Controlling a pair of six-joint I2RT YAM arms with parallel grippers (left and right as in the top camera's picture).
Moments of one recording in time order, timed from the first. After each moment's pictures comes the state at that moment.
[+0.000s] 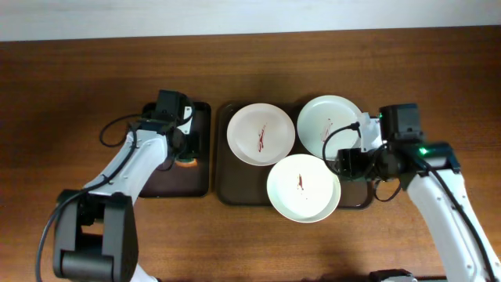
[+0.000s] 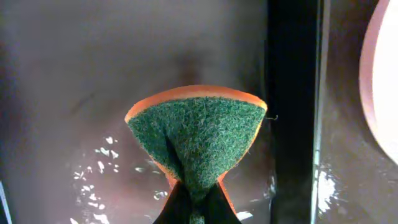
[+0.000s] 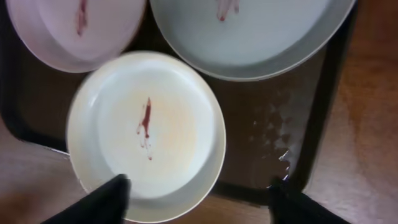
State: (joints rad) left arm -0.17 1.77 1.14 -0.64 0.02 -0.09; right arm 0.04 1.30 1.04 -1.00 -0.23 0.02
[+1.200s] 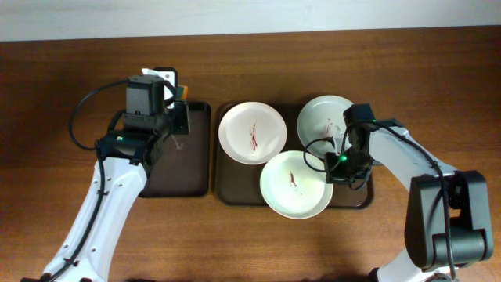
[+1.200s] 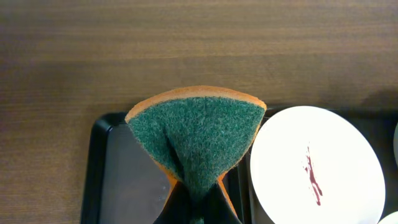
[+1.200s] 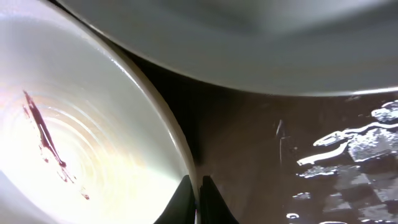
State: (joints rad) left arm -0.17 1.43 1.16 -0.48 -0.04 -0.11; right arm 0.08 1.78 1.05 -0.88 -0.28 0.07
